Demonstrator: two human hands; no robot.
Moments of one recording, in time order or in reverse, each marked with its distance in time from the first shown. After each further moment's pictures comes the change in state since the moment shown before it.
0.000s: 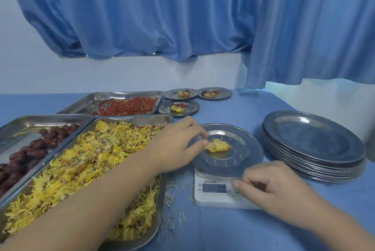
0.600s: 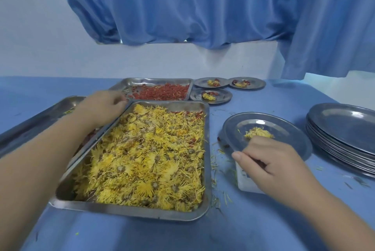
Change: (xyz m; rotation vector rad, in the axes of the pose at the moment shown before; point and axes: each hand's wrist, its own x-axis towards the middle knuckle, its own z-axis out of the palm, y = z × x) left_hand -0.108 -0.191 -0.110 0.300 0.055 -0.636; right_hand 0.046 -0.059 0.047 -0.013 0.159 -0.054
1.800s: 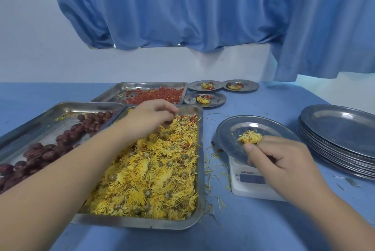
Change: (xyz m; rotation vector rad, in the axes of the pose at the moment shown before) left_hand -0.024 0.122 0.007 -0.759 -0.257 0.046; right_hand -0.003 0.008 -0.015 0.094 0.145 0.169
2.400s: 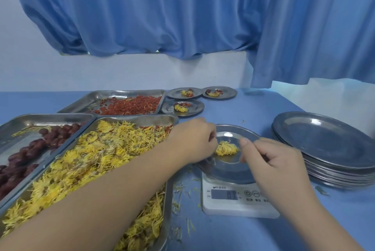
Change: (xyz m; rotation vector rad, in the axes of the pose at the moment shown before) left_hand 0.045 0.073 0.128 0.679 -0.040 0.371; right_hand 0.008 0.016 -0.021 0.015 0.193 0.191
